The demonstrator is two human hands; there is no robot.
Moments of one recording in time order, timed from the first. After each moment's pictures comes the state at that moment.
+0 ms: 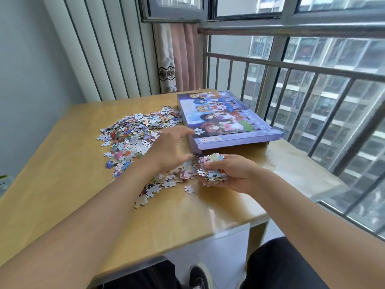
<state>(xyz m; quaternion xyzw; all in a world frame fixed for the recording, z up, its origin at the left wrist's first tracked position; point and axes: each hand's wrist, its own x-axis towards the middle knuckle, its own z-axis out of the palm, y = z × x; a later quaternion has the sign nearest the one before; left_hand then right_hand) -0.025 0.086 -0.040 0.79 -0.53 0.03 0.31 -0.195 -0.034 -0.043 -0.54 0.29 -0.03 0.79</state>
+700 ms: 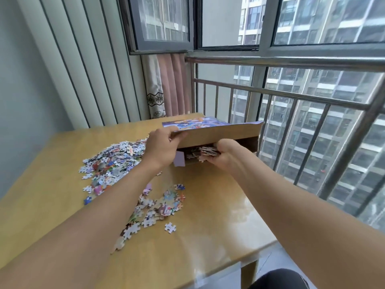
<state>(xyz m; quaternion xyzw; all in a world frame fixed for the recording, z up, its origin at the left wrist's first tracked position) -0.017 0.011 0.020 0.76 -0.43 0.08 0.48 -0.131 -0.120 0.031 -0.37 0.36 -0.22 0.82</state>
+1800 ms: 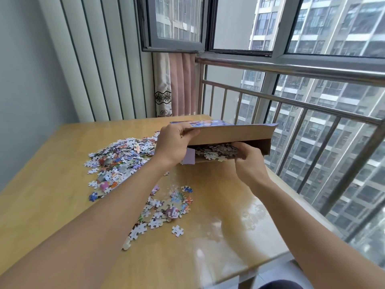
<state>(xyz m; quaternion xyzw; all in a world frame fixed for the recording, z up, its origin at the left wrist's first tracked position) -0.010 0.009 0.025 0.72 -0.44 0.08 0.52 -0.178 -0.117 0.001 -0.78 0.30 -0.34 0.42</state>
